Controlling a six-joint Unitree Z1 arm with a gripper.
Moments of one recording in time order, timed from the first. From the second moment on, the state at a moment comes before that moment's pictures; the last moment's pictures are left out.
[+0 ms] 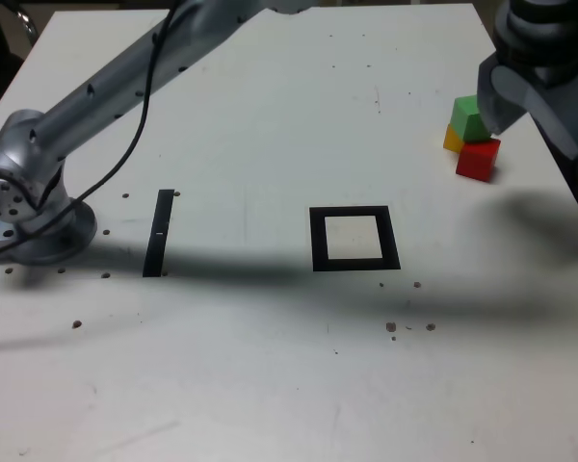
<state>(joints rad) -0.01 2.52 -2.72 1.57 0.28 0.95</state>
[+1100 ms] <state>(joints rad) -0.01 2.57 -2.65 1.62 0.50 0.86</state>
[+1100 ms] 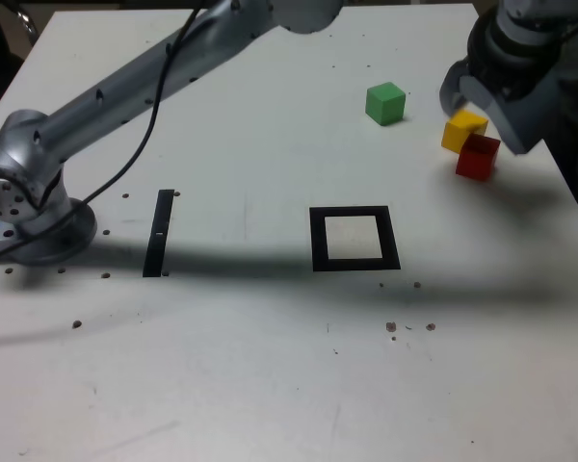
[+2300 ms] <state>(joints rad) 0.05 2.59 -2.54 1.62 0.27 0.77</state>
